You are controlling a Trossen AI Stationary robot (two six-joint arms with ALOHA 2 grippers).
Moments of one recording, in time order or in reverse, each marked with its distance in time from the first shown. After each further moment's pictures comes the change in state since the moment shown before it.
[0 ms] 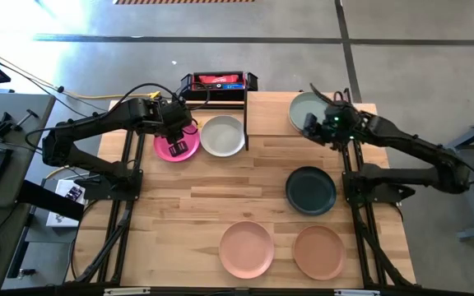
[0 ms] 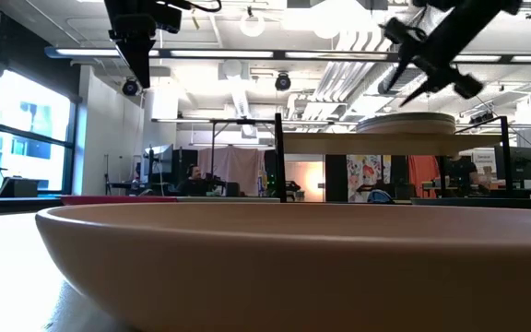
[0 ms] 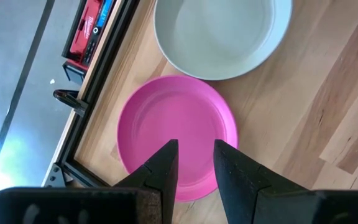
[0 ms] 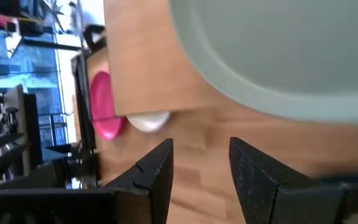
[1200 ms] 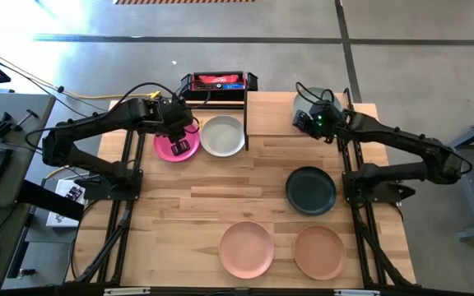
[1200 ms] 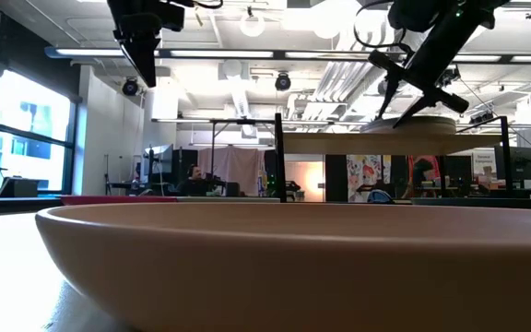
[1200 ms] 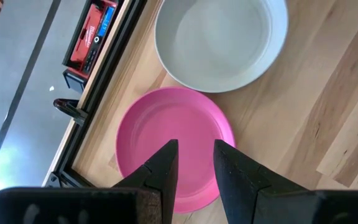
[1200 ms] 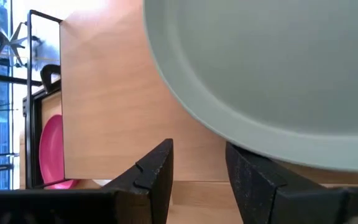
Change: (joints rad) left arm 0.000 0.000 0.000 0.042 0.000 -0.001; right arm -0.012 0.154 0.000 0.062 0.208 -0.061
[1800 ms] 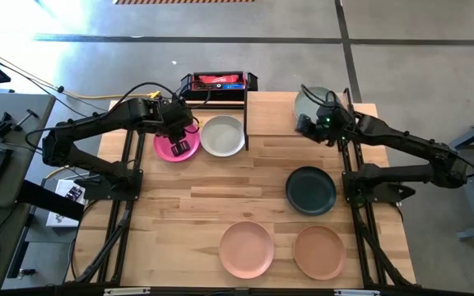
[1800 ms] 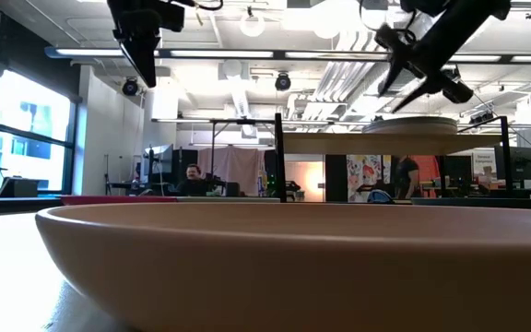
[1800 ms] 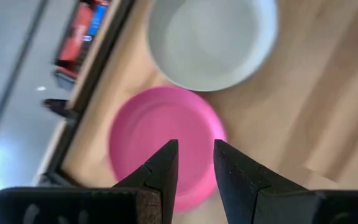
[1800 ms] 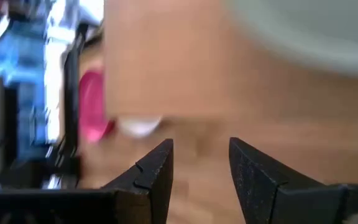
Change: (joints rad) left arm 0.000 0.000 0.000 -0.002 0.041 0.000; right arm 0.050 -0.088 0.000 -0.013 -0.142 -0.018
